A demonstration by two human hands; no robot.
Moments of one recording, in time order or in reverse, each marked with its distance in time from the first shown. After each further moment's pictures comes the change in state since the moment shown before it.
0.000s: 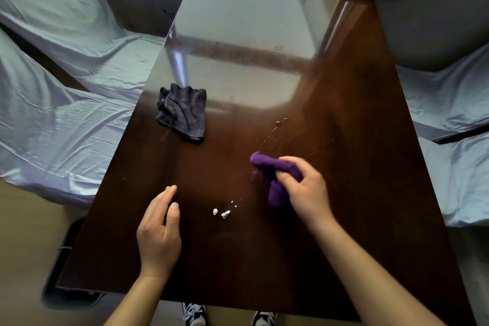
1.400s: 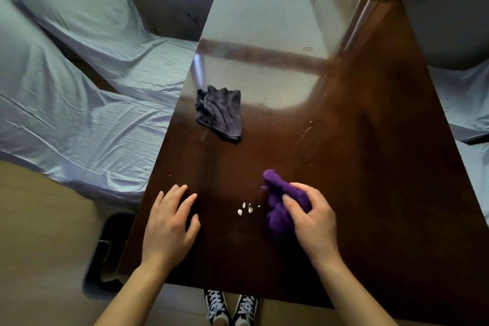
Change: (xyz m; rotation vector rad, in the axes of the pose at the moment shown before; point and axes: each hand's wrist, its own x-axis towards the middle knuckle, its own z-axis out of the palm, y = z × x) left_hand 0.025 -0.062 -0.071 0.605 -0.258 0.343; right_hand -0.075 -0.017 0.071 -0.009 0.122 -0.003
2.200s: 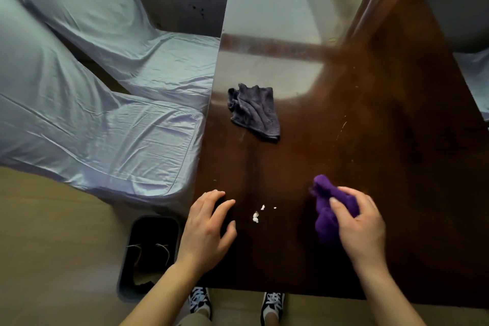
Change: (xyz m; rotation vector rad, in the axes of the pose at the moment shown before) left_hand 0.009 -0.056 -0.015 -0.191 -0.035 0.164; right_hand -0.022 -0.024 0.034 -0.182 0.179 0.160
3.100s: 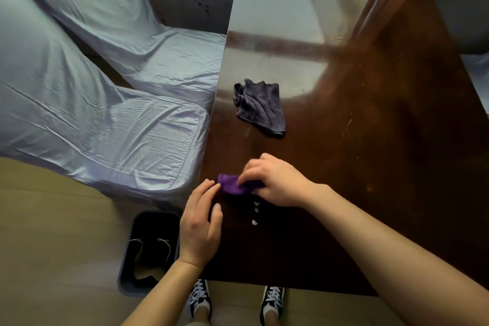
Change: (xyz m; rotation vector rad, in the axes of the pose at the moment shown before) left_hand -0.003 0.000 -0.008 -0.331 0.249 -0.199; right_hand 0.040 -0.111 0.089 -0.481 -0.890 -0.916
